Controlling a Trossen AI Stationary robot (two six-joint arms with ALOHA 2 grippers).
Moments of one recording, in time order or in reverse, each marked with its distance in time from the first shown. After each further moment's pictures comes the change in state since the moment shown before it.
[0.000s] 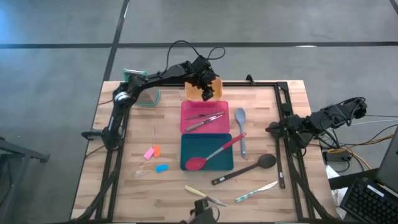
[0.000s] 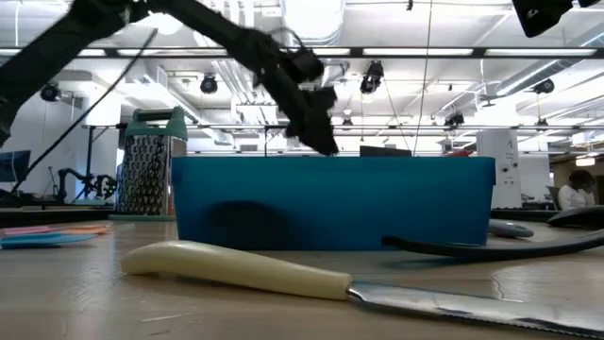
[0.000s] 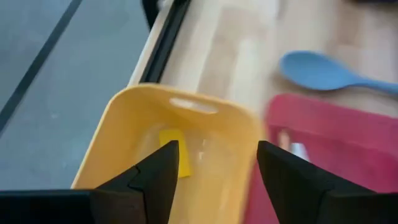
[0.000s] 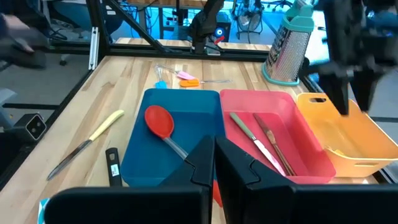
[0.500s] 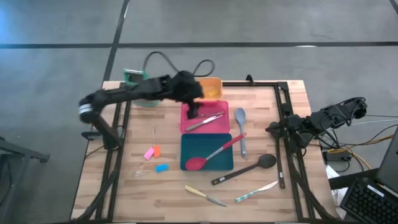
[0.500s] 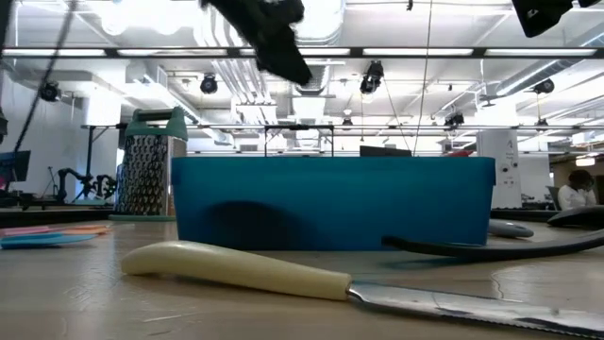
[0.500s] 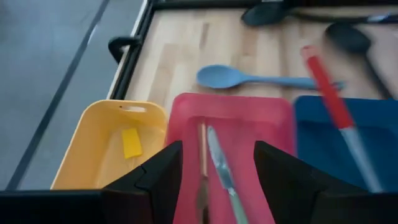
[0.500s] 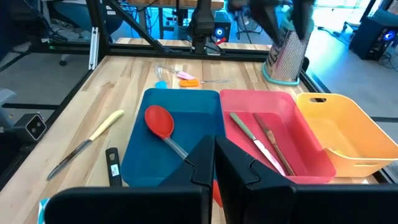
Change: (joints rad) left arm -0.231 -0.501 -0.349 -0.022 -0.142 -0.034; right arm 0.000 0.000 0.000 0.000 0.000 0.000
